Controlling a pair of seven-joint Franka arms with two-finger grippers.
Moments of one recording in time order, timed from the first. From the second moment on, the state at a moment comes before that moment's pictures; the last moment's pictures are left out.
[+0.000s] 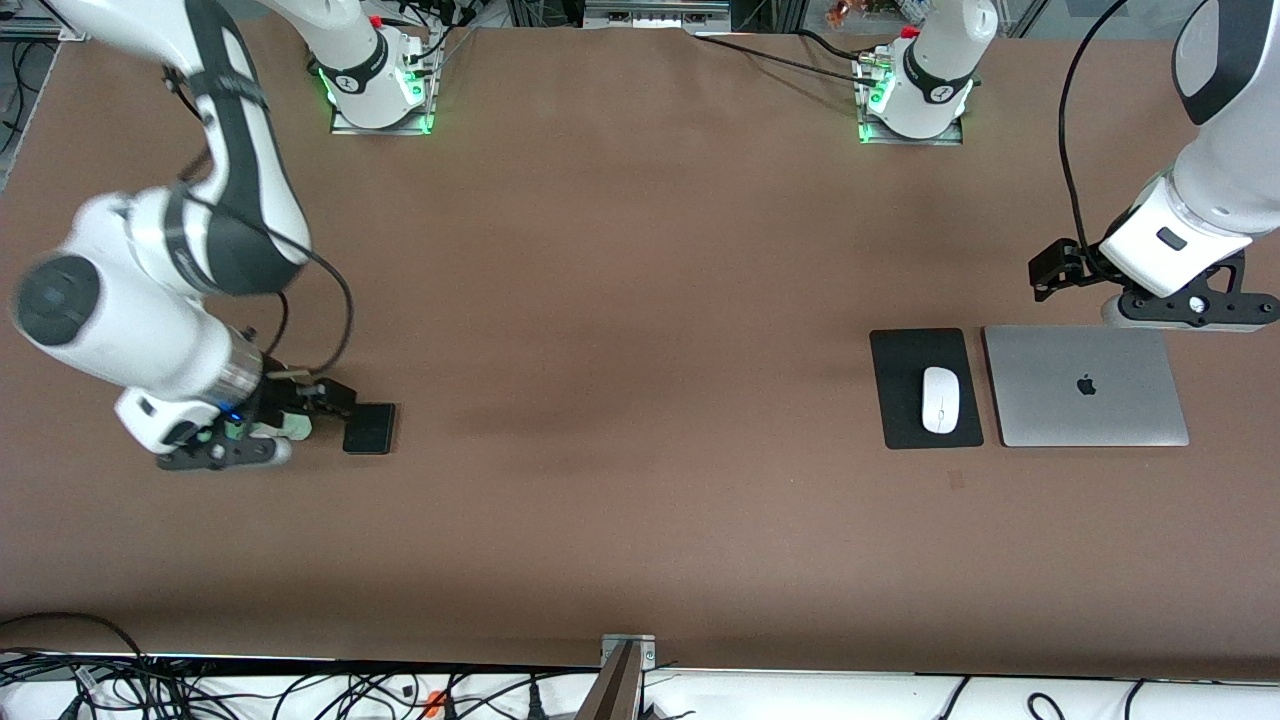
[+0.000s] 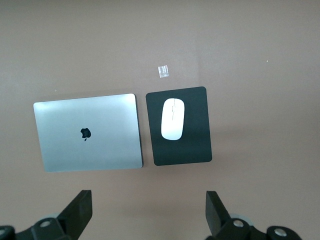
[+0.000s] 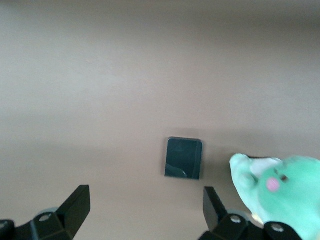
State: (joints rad) left arm 0.03 0.07 -0.13 -1.65 0.11 1.68 -0.06; right arm 0.29 0.41 -0.17 -1.45 0.14 1.92 0.03
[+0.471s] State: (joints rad) left arm 0.02 0.07 -0.13 -1.64 0.11 1.68 -0.06; right arm 0.29 0.15 -0.23 -1.44 0.14 1.59 0.04
